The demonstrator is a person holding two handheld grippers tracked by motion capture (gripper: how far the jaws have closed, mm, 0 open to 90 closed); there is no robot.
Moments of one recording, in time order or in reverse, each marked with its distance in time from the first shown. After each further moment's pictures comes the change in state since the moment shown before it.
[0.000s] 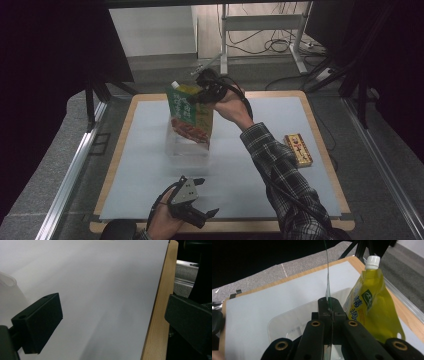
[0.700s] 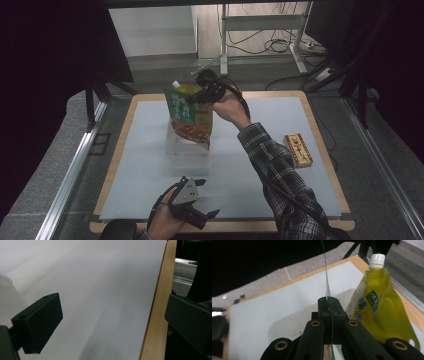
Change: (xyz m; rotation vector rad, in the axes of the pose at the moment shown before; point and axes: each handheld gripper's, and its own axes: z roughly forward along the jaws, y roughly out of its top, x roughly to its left) left arm -0.001 0.000 0.002 0.012 -0.009 0.007; right arm -0.008 -0.003 0.010 -0.019 0.029 0.045
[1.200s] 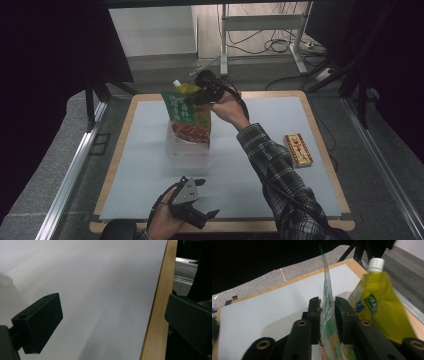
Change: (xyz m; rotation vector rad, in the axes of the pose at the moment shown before) left arm 0.000 0.000 0.000 0.010 0.003 0.005; right arm 0.000 0.000 0.003 -0.019 -0.036 -0.022
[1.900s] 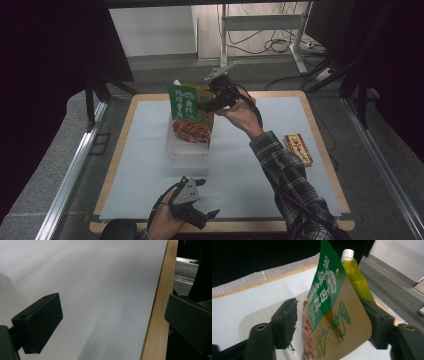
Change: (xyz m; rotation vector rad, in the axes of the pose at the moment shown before) left arm 0.000 0.000 0.001 0.000 0.001 -0.003; right arm -0.005 -0.032 -0.023 -0.057 -0.138 -0.037
